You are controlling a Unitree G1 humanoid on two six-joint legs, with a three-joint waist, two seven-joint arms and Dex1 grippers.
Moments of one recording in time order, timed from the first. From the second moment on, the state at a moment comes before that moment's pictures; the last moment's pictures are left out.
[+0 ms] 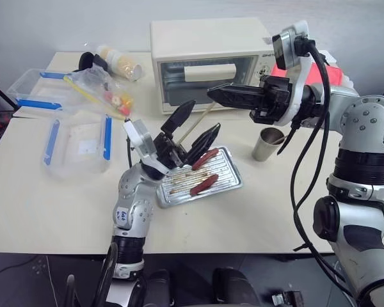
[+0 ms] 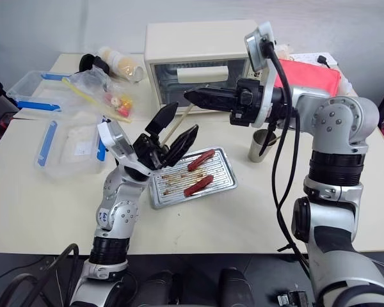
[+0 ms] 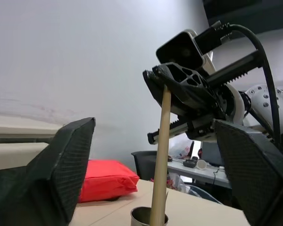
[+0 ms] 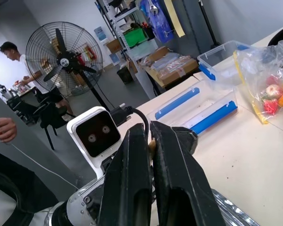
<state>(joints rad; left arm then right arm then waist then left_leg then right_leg) -0.45 -0.01 0.02 -0.10 -0.55 -0.01 -0.70 -1.10 -0.47 -0.21 0.08 0.84 1.27 0.96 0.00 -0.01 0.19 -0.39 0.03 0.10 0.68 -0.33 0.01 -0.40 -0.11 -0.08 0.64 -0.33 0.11</state>
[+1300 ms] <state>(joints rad) -0.12 0.51 0.21 -0.20 -0.59 0.12 -0.88 -0.44 -0.78 -0.12 -0.08 0.61 0.56 1.27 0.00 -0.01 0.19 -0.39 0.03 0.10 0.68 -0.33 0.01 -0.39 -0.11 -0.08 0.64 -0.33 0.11</state>
